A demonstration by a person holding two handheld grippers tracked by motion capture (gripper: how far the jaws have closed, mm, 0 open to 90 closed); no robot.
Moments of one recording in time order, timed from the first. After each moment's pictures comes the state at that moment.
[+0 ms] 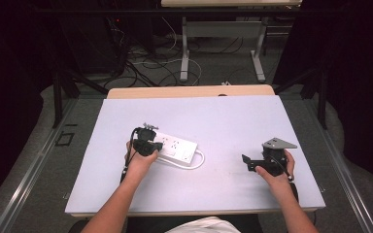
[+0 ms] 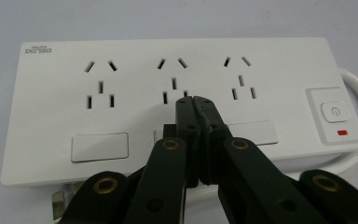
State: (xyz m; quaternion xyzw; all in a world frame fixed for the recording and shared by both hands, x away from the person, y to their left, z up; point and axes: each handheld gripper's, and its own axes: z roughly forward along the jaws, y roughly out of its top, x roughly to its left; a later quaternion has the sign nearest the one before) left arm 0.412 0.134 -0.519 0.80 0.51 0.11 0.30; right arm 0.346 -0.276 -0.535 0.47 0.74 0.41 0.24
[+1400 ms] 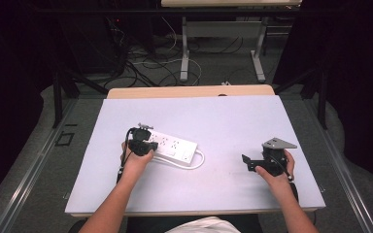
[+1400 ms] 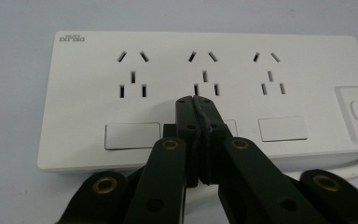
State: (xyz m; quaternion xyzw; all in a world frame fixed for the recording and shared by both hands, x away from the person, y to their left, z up) left arm 0.415 0.148 -0.522 0.79 0.52 0.11 0.30; right arm 0.345 -0.276 -0.535 0.47 0.74 0.41 0.24
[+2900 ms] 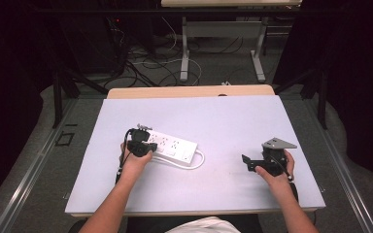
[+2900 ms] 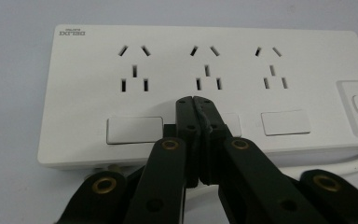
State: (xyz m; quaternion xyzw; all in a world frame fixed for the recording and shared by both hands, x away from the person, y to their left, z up) left arm 0.413 0.152 -0.524 0.79 0.52 0.11 0.30; right arm 0.346 -0.276 -0.535 0.47 0.74 0.41 0.24
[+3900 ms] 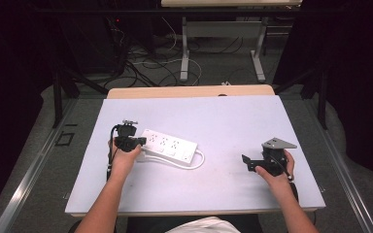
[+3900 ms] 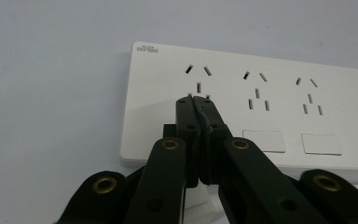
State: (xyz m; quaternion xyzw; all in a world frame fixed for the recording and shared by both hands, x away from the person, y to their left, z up) left arm 0.422 0.189 -0.514 0.76 0.55 0.11 0.33; right arm 0.346 -0.277 -0.536 0.47 0.74 0.41 0.24
